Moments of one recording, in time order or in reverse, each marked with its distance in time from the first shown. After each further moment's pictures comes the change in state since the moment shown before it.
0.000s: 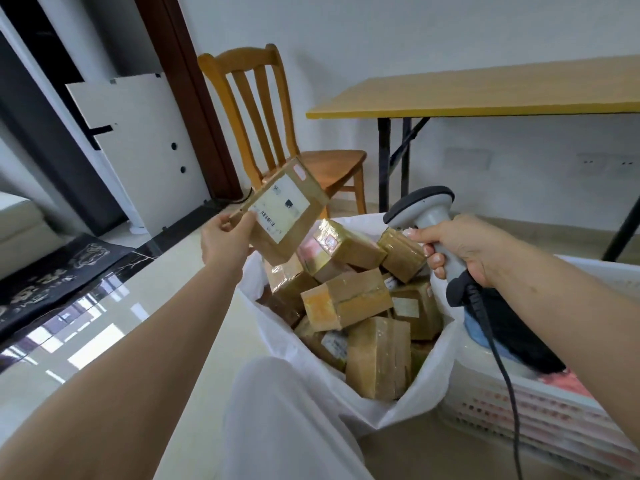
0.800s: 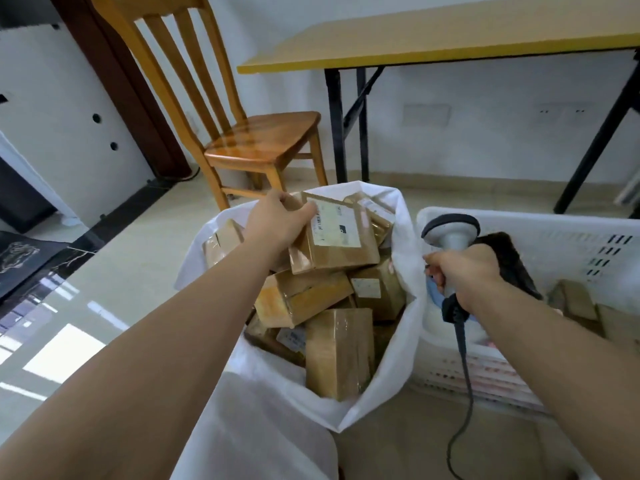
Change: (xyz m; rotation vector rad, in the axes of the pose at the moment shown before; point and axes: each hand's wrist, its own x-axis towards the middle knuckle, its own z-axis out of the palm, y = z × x) left_hand -0.024 -0.016 0.141 0.596 -0.458 0.207; right_hand 0.089 0.099 -0.058 0.000 0.554 0.141
